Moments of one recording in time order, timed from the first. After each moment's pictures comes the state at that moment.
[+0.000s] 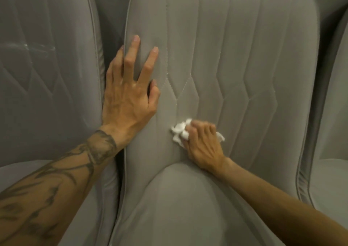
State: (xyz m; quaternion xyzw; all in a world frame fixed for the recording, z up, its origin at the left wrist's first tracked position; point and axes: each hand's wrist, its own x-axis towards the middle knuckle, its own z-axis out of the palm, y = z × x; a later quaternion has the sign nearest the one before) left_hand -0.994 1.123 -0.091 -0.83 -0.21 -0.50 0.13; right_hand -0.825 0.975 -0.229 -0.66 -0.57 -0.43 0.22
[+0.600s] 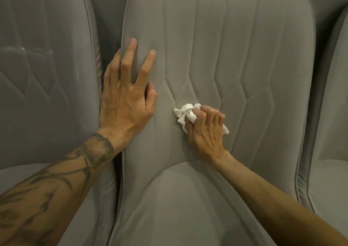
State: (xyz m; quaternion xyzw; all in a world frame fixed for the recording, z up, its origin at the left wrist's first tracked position) left_hand -0.994 1.125 -0.091 -0.83 -0.20 -0.51 0.13; right_hand -0.812 0.993 -0.205 -0.68 -0.47 -0.46 0.31
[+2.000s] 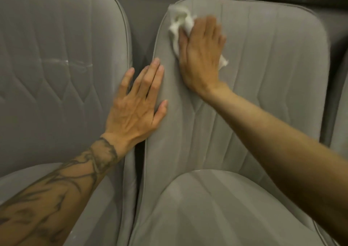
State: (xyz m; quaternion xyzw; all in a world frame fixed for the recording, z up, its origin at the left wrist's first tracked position) left_hand -1.030 1.156 -0.090 -0.83 -0.17 -0.45 0.28; right_hand -0.877 1.080 0.012 -0.66 -0.41 -0.50 0.37
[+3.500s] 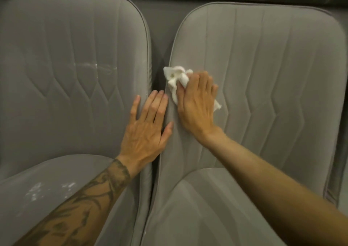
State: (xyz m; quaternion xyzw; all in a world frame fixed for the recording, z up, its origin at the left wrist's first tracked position) left_hand -1.063 1.139 -0.145 -0.86 -0.20 -0.44 0.19; right_hand -0.917 1.067 -0.078 -0.67 -0.47 -0.43 0.38
